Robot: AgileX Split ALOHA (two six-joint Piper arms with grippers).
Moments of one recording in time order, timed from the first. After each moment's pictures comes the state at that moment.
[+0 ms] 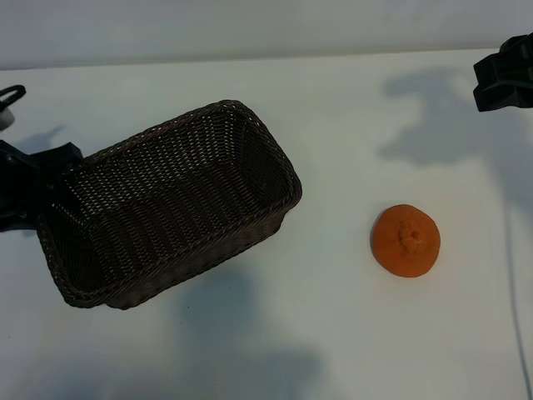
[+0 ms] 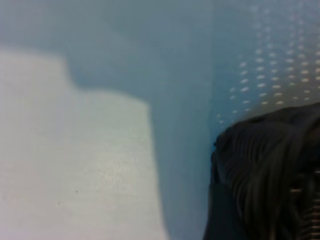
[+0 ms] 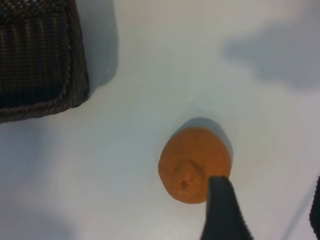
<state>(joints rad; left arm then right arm) 0.14 1.69 -0.91 -0.35 0.67 -0.08 0.06 1.35 -1.28 0.26 1.08 -0.14</state>
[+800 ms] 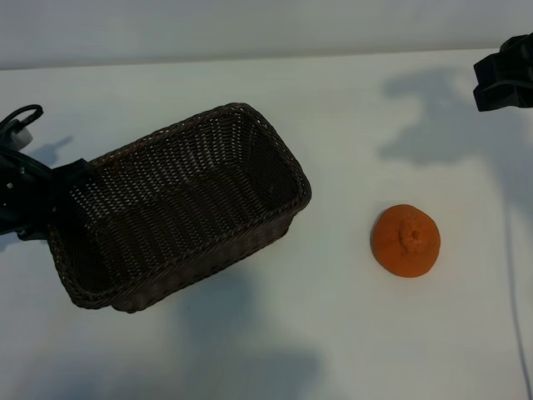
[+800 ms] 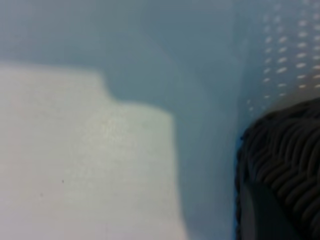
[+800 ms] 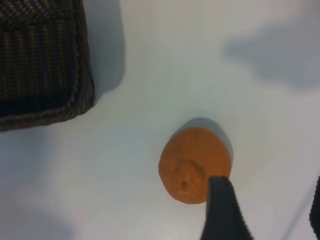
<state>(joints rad) 0.14 1.75 -0.91 -0.39 0.73 -0.04 0.06 1.35 -1.28 0.26 1.08 -0.14</state>
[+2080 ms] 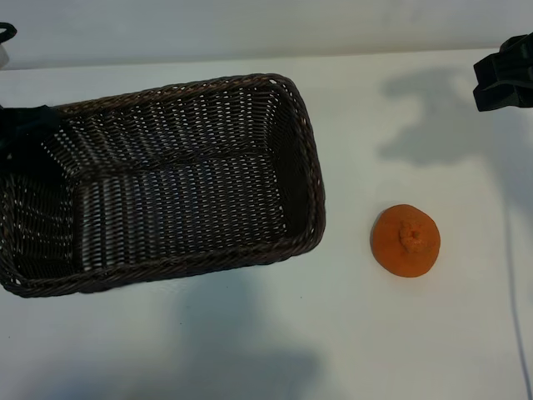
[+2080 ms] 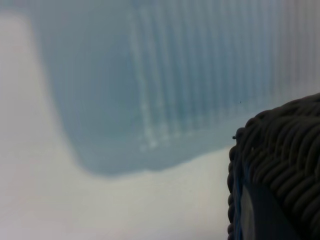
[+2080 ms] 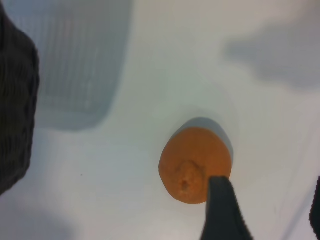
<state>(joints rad) 0.14 1.54 -1.14 -0.41 1.06 0.23 0.06 1.35 -1.28 0.26 1.08 -0.14</state>
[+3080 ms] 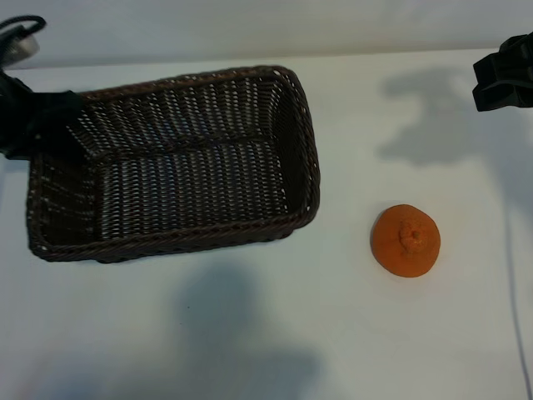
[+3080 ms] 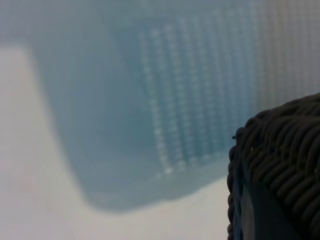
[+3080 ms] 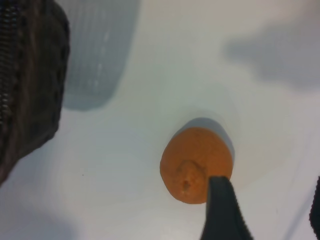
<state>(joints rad) 0.12 1.78 -1.26 -0.46 1.00 0.30 0.06 1.35 -1.28 0.26 1.08 -0.14</state>
